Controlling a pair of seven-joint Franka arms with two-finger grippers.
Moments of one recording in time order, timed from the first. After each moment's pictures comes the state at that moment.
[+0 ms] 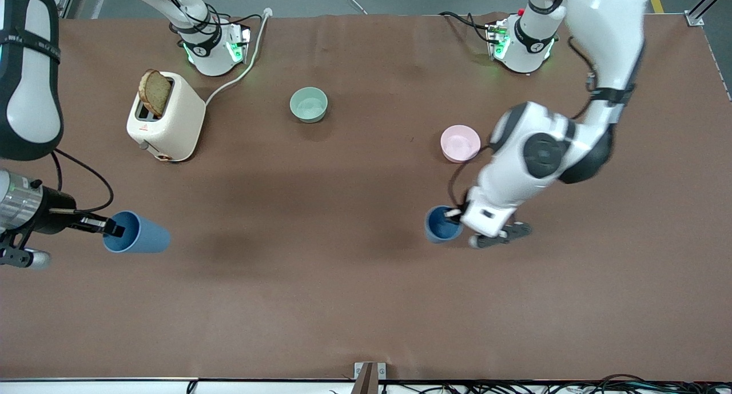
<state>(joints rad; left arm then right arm) -0.27 0.55 -0.32 -1.55 0.02 2.18 -0.87 0.07 0.39 -0.12 -1.38 0.26 1.76 0.13</state>
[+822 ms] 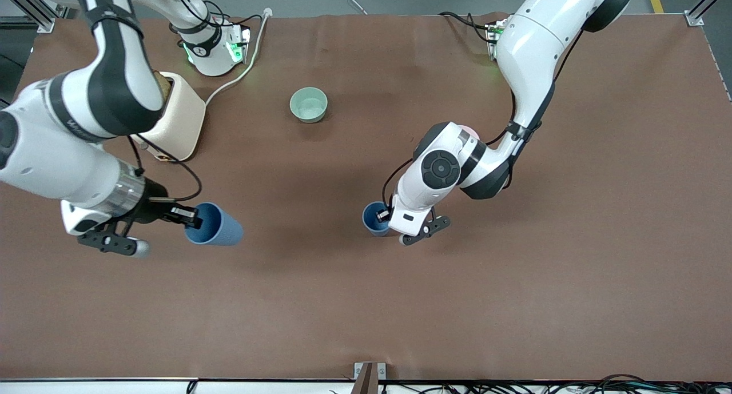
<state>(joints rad) -0.40 0.76 -0.31 -1.40 0.03 2.24 -1.08 0.32 0.38 -0.12 -1.41 0.26 1.88 0.38</state>
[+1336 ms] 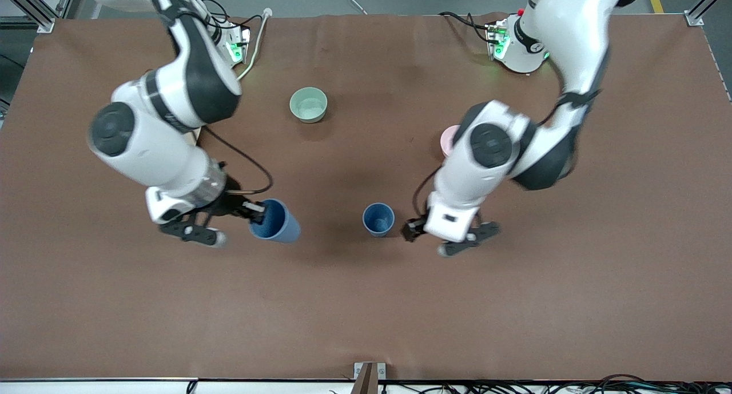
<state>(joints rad) -0.27 0.52 -0.27 -1.33 0.11 2.04 -0.92 0.52 0.44 -0.11 -1.42 0.26 2.02 0.62</state>
